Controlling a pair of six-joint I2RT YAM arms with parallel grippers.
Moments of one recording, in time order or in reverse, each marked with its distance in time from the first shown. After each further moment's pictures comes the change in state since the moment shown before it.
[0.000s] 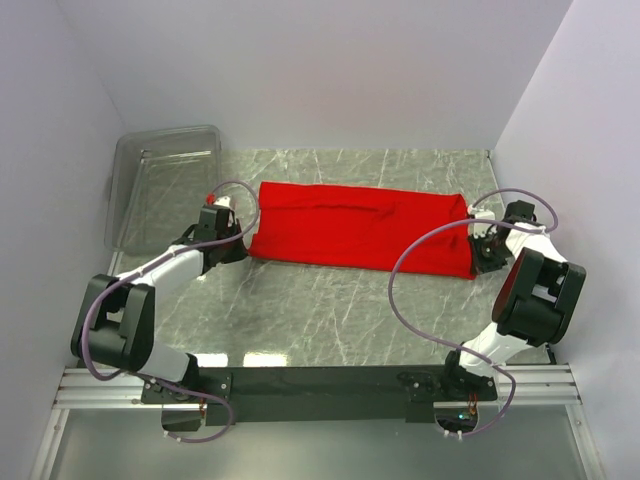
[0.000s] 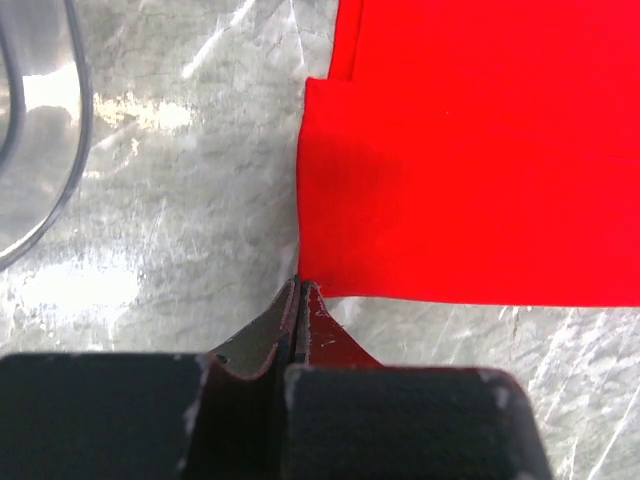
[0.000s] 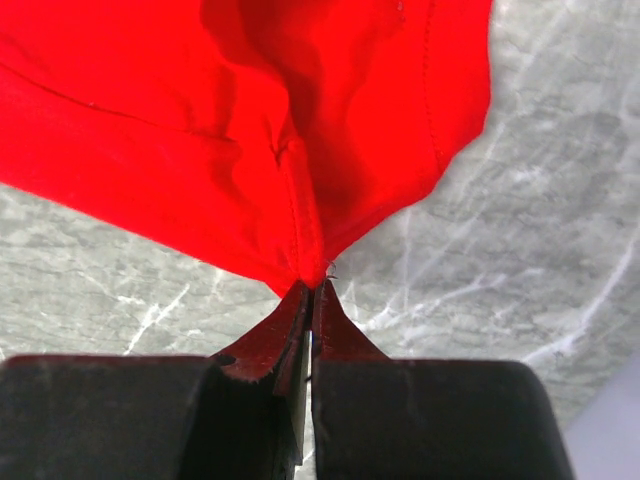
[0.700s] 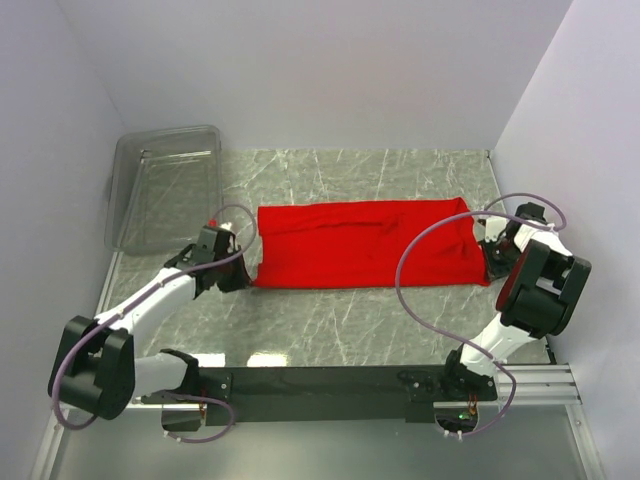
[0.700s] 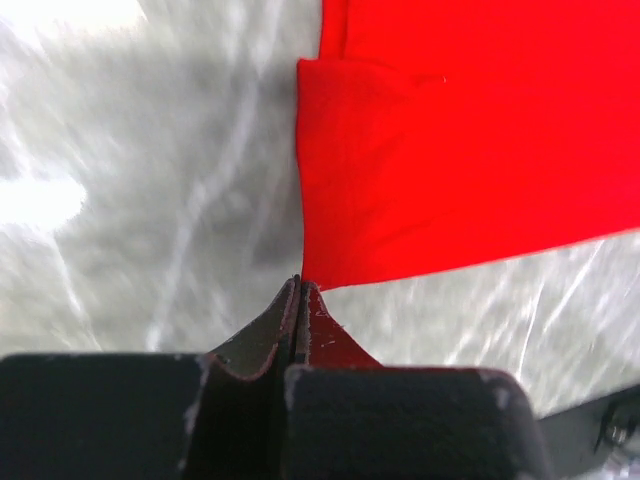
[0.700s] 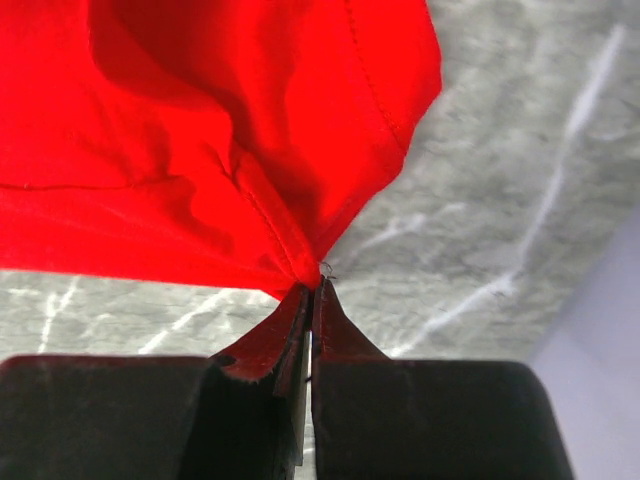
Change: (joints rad) left arm -0.070 -0.233 -0.111 -0.255 0.106 -0.113; right arm -0.067 0.073 0.052 -0.039 0.123 -0.008
